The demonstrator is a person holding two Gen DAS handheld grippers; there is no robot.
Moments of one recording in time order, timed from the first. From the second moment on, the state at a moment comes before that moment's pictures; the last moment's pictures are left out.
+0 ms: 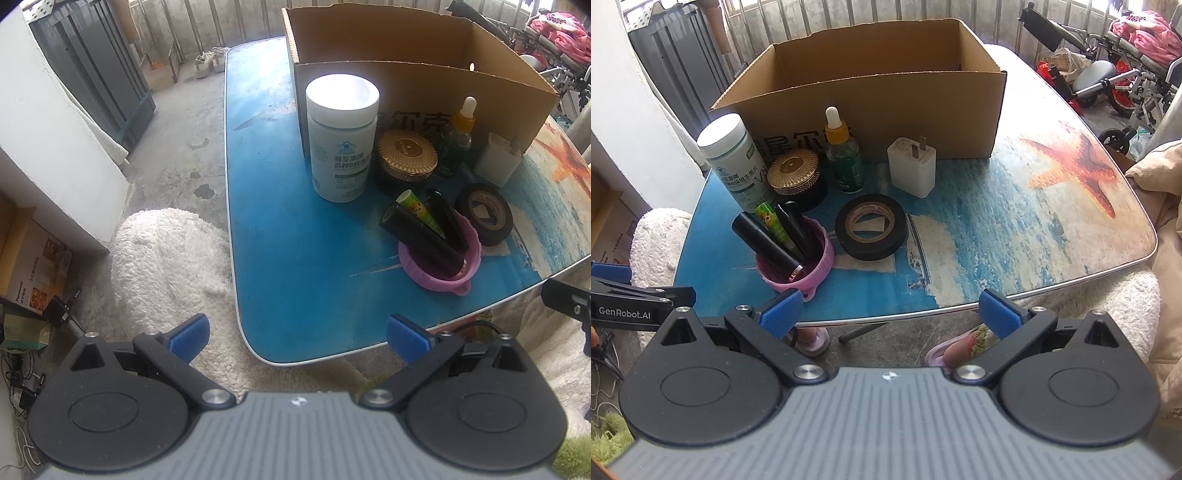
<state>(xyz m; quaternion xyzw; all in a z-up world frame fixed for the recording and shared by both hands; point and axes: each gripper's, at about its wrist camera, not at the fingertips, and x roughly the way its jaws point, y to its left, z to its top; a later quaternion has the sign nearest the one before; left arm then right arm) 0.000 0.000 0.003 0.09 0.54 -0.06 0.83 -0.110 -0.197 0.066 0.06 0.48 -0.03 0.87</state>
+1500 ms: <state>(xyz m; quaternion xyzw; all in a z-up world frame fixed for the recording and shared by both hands) 0.021 -0.025 -0.005 0.09 0.47 -0.20 0.86 -0.075 -0.216 0.065 0.12 0.40 0.04 0.91</state>
